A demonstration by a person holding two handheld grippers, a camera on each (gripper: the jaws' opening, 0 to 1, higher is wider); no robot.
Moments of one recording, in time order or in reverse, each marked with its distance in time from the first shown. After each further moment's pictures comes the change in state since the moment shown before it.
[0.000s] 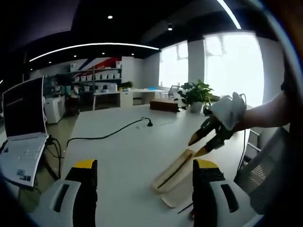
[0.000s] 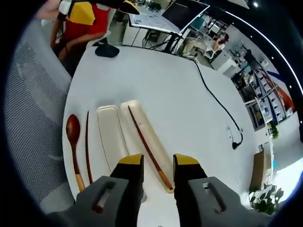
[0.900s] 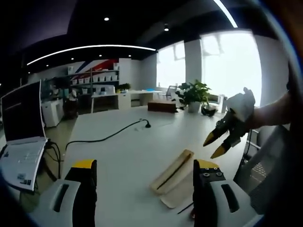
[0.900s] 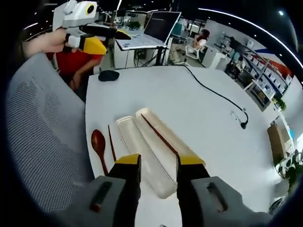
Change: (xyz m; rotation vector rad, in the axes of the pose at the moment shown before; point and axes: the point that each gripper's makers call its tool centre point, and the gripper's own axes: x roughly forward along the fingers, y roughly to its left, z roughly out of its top) left arm 0.001 -0.007 0.003 0.030 -0.010 -0.017; right arm -0.041 0.038 -0.020 0.302 -0.163 0.096
